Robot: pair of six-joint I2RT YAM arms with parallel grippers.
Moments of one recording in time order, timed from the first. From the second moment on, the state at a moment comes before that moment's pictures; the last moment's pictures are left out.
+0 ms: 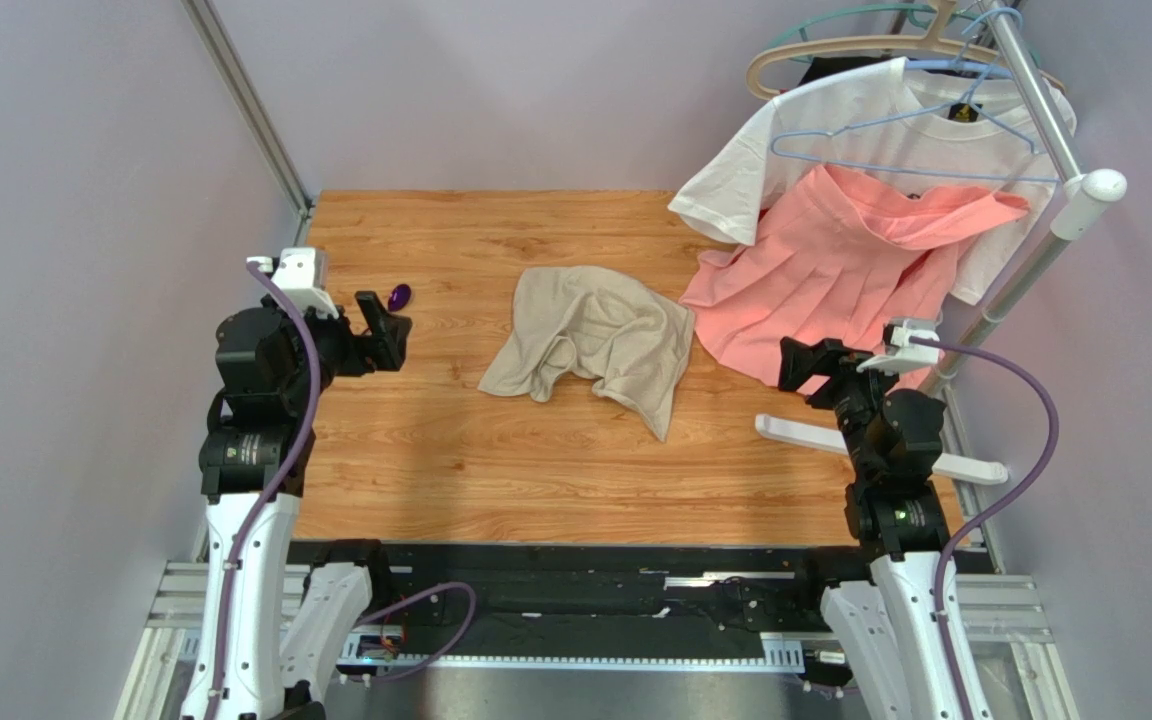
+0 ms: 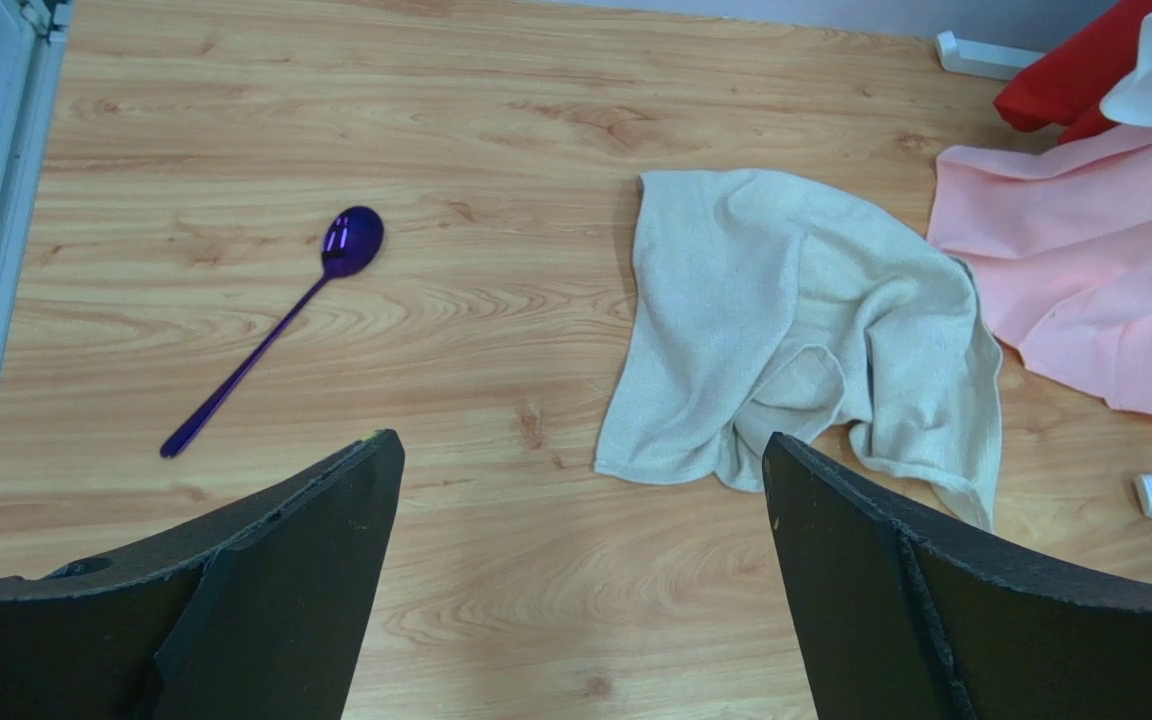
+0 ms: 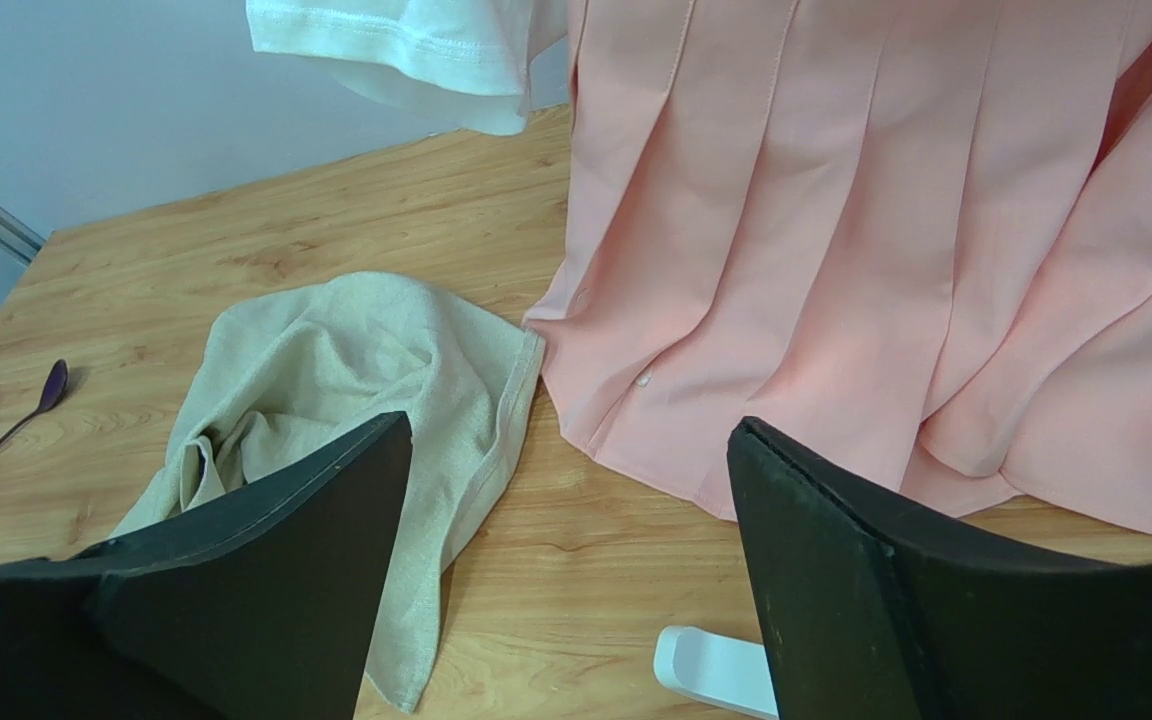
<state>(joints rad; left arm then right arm) 0.05 0.72 0.97 -0.52 0.26 -0.15 0.04 0.47 0.51 -0.09 -0.03 0.31</state>
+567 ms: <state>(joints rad) -0.27 0.89 0.87 -0.49 0.08 -0.34 0.06 0.58 0.52 -0.10 -0.06 0.30</state>
